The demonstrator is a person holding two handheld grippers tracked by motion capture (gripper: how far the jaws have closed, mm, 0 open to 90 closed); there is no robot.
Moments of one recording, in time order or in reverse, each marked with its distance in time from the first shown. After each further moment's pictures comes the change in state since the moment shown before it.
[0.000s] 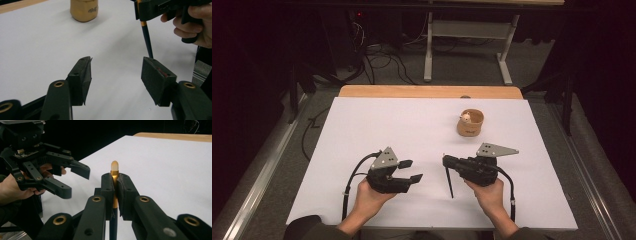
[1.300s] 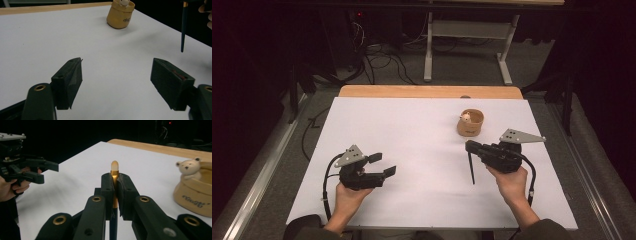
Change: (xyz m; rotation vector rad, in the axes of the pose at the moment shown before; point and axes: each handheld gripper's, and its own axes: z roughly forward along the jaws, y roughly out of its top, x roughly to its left) left arm 0.043 -0.036 -0.036 -0.130 0.104 -0.163; right arm -0.026 0.032 -0.046 0.003 -0.160 -0.026
